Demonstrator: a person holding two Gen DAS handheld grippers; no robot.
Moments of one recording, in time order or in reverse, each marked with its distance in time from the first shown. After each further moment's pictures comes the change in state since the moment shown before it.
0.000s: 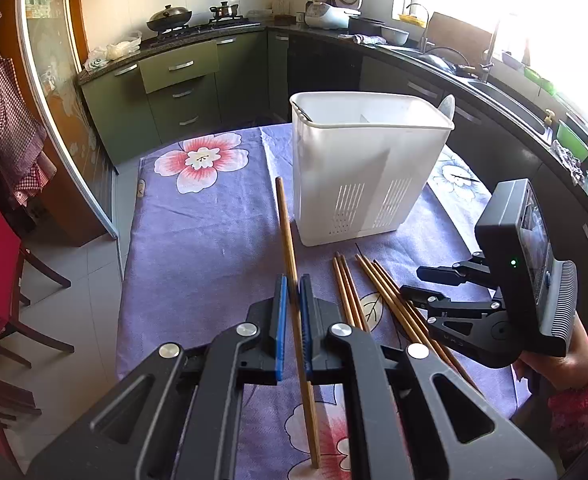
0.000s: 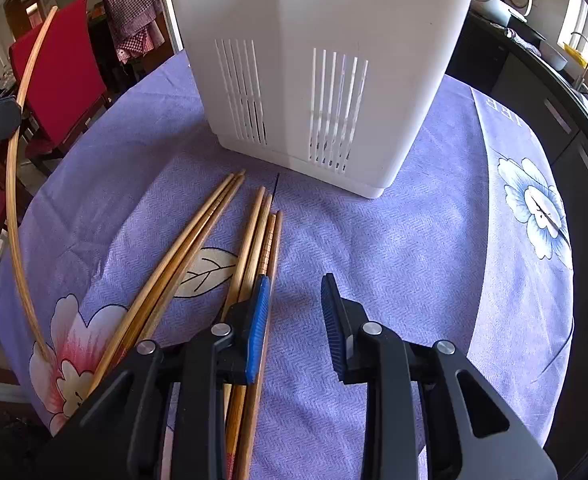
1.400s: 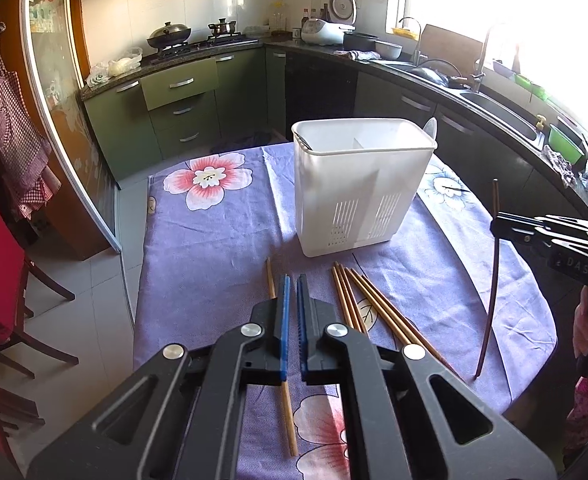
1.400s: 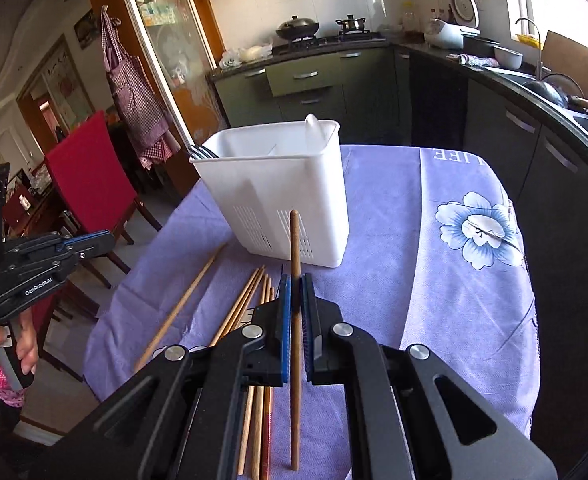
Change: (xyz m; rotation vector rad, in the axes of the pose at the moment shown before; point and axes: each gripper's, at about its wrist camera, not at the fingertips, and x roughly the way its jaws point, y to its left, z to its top) left arm -0.030 0.003 -0.001 0.022 -0.053 -0.001; right arm -0.145 -0.057 -0.017 0.202 -0.319 0.144
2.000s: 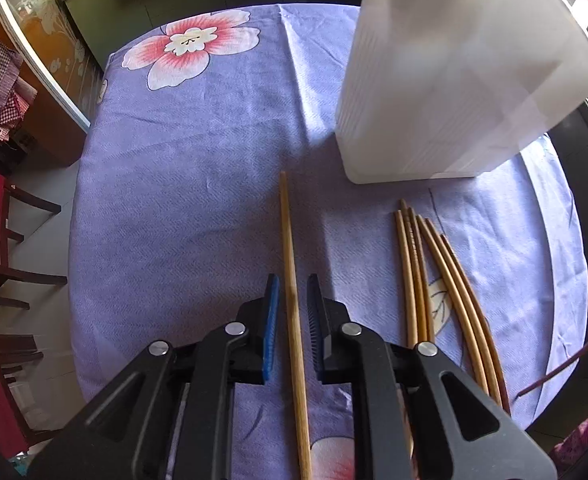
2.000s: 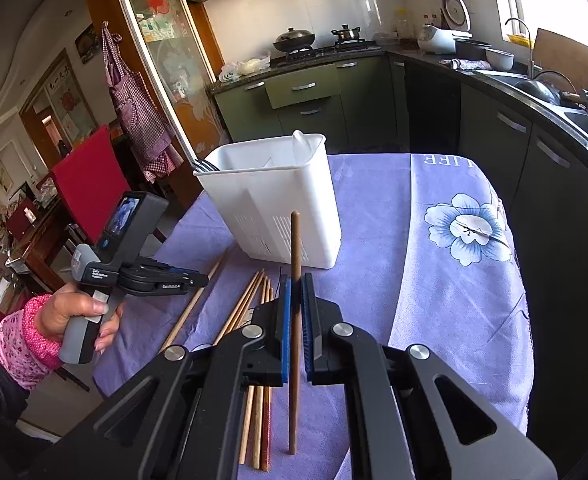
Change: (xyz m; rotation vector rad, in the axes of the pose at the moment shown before) left arm 0.160 0.023 -0.002 -0.094 0.451 0.016; right arm -0.019 -0.010 -0.007 0.024 -0.032 0.018
